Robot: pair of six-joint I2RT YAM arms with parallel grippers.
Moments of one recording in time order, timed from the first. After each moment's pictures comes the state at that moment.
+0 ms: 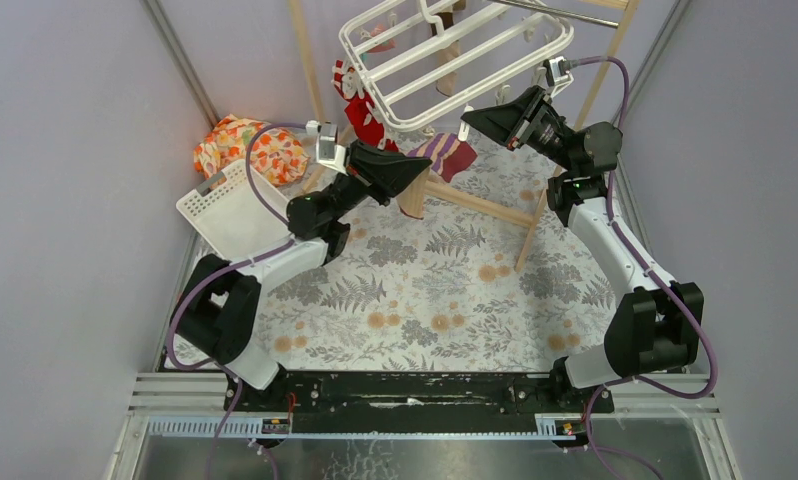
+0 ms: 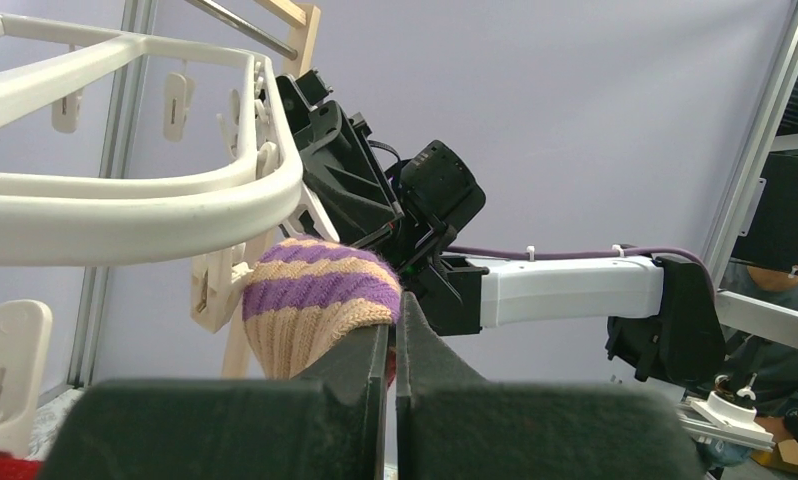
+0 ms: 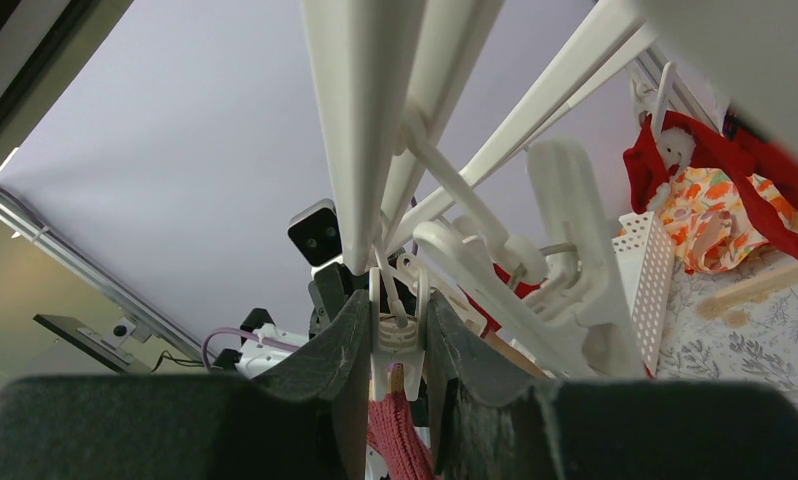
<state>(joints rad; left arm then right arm) -0.51 1.59 0.96 1.55 0.54 -0.92 0.18 1.46 1.22 0.85 -0.88 1.31</state>
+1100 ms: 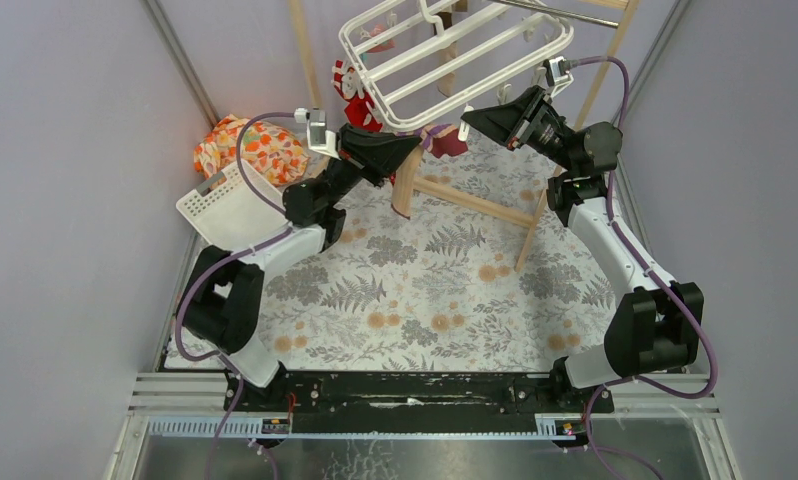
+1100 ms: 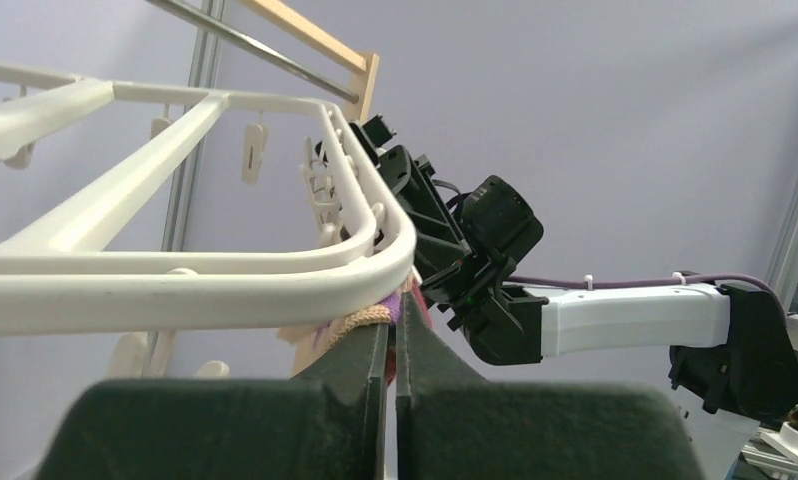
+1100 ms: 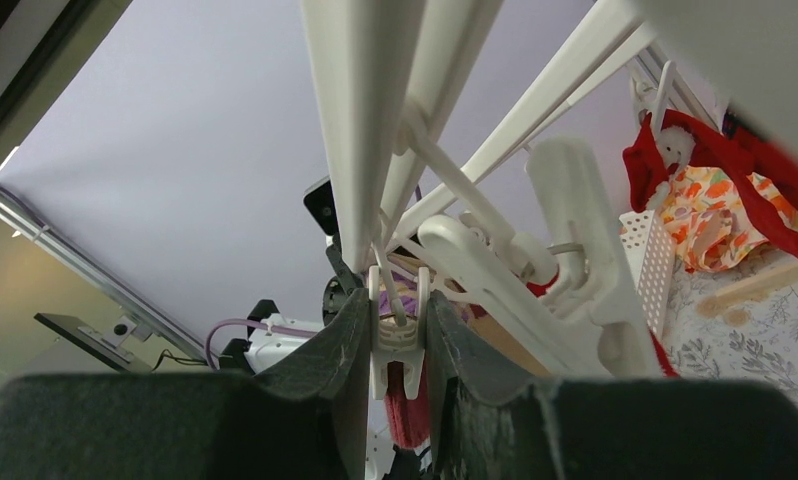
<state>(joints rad) -0.45 1.65 1.04 1.55 0.52 -0.91 0.18 1.46 1.22 0.85 -0.88 1.31</state>
